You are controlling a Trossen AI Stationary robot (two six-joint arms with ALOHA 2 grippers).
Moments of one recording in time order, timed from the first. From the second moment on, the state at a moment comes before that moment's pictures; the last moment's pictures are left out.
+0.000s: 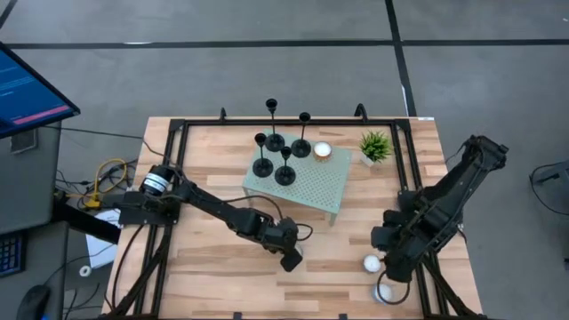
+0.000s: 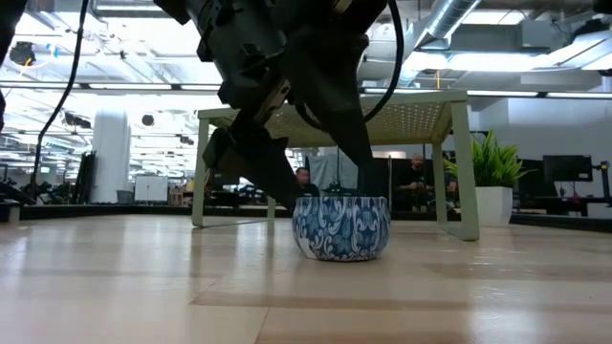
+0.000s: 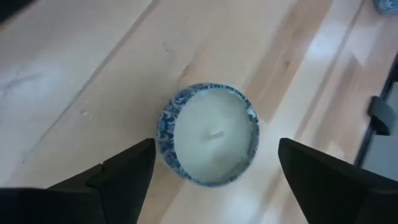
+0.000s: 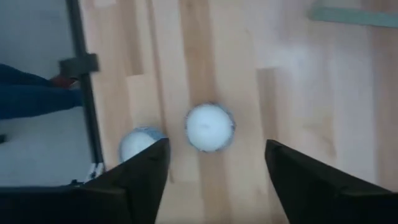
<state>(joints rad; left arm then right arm) -0.37 1.78 1.30 -0.31 -0.04 -0.95 0.84 1.28 1.14 -1.15 0.14 0.94</state>
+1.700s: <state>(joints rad) -0.75 1.16 1.30 -0.57 -0.59 -0.87 0.36 2.08 1.63 -0.74 0.03 0.17</state>
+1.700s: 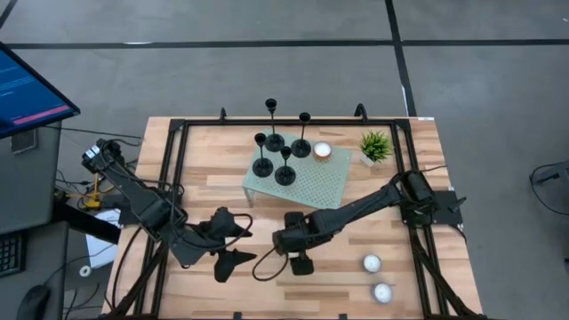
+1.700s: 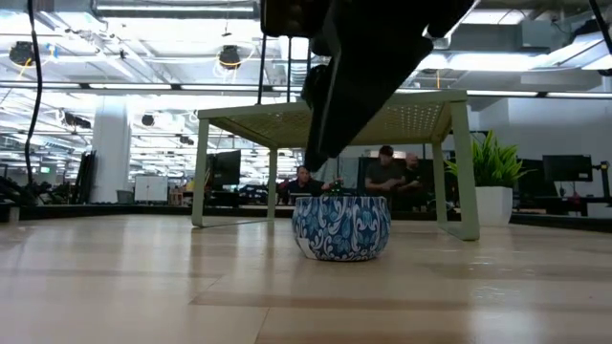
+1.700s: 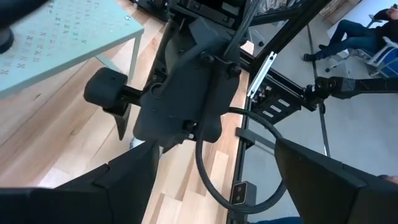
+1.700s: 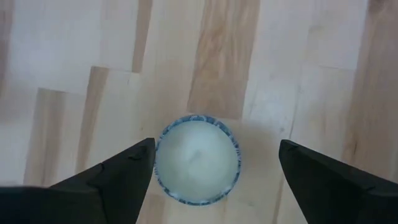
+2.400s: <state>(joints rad) -0.75 1.16 1.30 -0.58 -0.59 -0.87 0.35 2.08 1.50 -0.59 0.03 0.21</state>
